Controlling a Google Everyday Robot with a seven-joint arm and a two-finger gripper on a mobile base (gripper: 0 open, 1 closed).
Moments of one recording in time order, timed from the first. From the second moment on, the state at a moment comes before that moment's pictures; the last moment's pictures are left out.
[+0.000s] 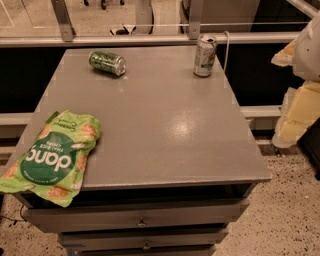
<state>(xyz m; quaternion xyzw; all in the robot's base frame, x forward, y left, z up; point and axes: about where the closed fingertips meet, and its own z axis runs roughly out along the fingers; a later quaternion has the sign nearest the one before) 0.438 -0.216 0.977 -0.60 0.78 -0.04 0.16</state>
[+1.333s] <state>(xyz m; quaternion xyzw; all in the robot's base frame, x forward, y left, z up) 0.564 -0.133 0.917 -0.55 0.79 0.06 0.27</state>
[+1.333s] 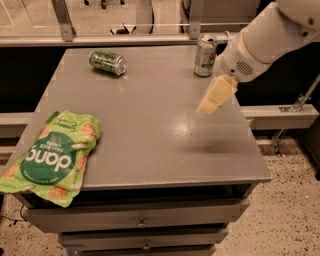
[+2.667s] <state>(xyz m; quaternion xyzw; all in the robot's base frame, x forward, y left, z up) 0.672 -0.012 0.902 -0.46 0.78 0.19 0.37</state>
